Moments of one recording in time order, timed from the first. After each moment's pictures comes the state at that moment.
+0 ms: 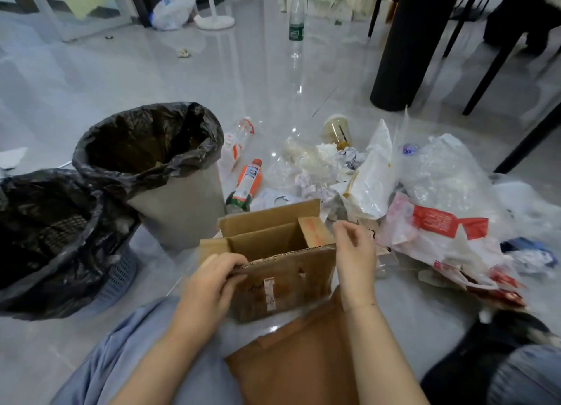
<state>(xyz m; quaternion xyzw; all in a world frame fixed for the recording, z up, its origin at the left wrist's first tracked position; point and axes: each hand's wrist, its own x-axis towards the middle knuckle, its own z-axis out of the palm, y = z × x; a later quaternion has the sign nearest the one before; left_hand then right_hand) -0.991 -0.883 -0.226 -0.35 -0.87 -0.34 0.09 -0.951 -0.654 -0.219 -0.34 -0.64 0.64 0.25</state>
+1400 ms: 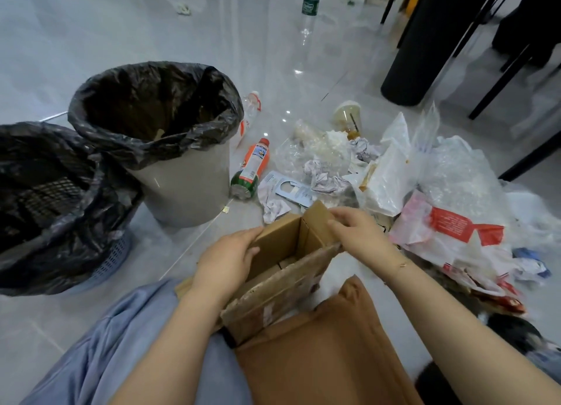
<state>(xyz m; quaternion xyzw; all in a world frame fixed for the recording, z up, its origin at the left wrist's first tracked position) -1.035 -0.868 -0.256 -0.23 -0.94 -0.25 -0.10 -0.980 -0.649 -0.184 -0.19 -0.90 0.39 -0.02</state>
